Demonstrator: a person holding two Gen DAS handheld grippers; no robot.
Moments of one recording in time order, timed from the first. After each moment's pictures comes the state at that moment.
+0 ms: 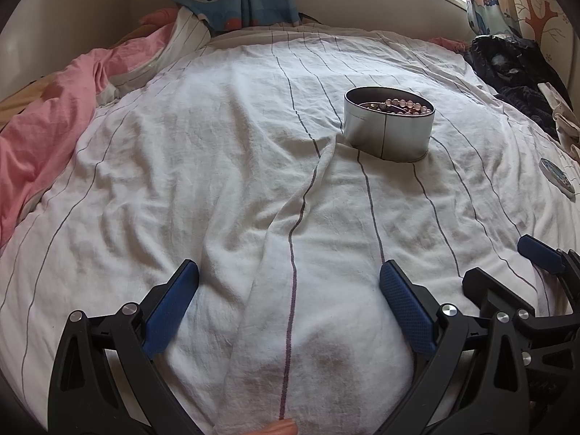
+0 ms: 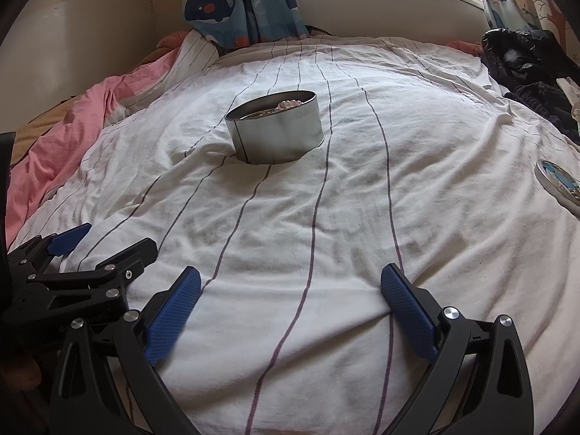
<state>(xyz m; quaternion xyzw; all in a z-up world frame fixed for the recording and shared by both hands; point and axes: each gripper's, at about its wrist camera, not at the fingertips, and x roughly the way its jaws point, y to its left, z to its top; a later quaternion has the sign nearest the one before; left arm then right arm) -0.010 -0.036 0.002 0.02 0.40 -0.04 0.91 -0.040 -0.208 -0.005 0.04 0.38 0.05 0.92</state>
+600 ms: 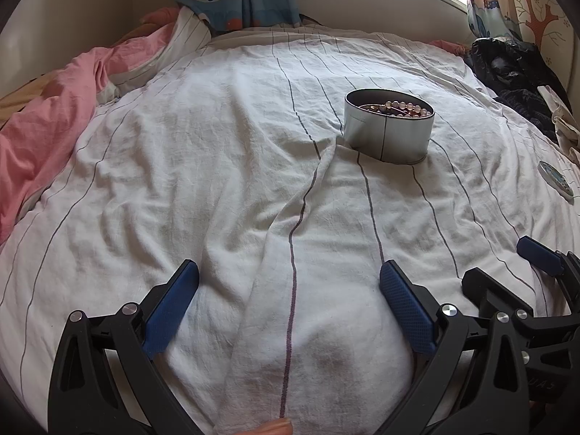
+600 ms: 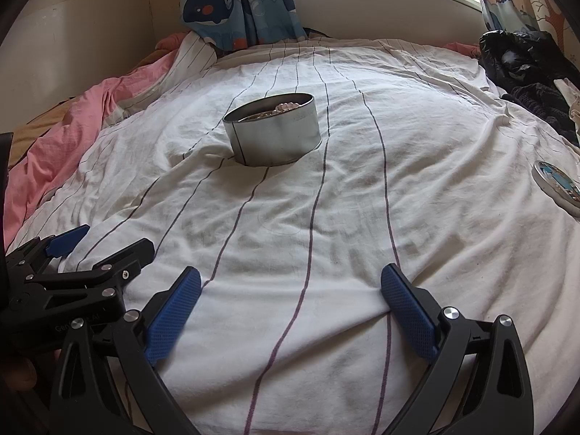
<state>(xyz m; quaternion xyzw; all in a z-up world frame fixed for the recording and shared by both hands) -0.011 -0.035 0.002 0.01 0.40 -0.04 0.91 -0.040 -0.208 -0.005 0.04 0.38 0.05 0.92</state>
